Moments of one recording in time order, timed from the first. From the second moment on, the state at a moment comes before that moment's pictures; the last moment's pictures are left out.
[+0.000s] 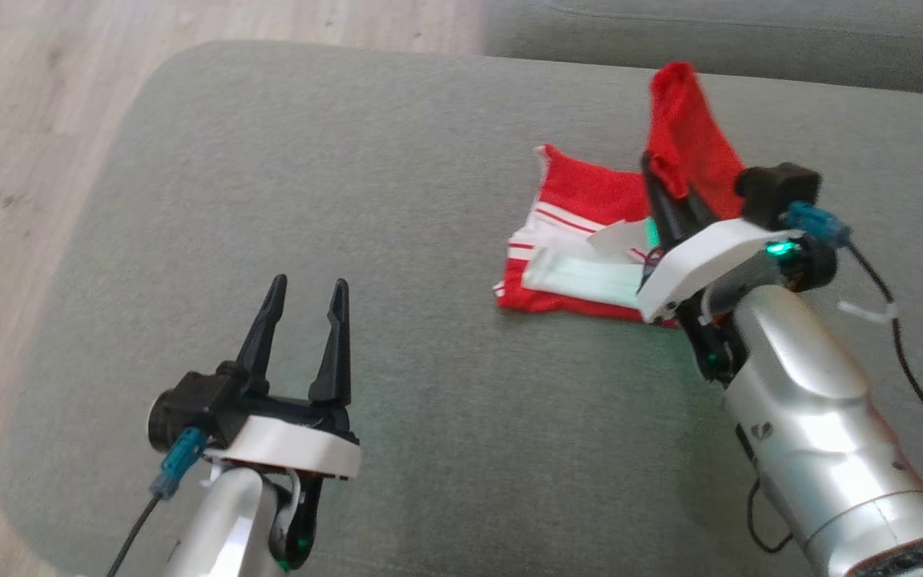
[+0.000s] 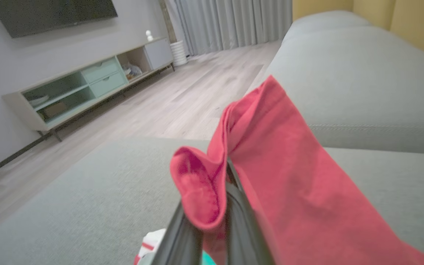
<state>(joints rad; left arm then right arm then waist) -0.23 0.04 -0.26 0.35 -0.30 -0.10 -0.26 -0.69 -0.07 0.32 0.87 0.39 0.12 -0.16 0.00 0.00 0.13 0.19</state>
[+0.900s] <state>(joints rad) -0.24 0.05 -0.28 0.34 -0.32 -0.07 -0.26 -0.69 -0.07 0.48 0.93 0.47 0.12 -0.25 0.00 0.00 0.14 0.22</state>
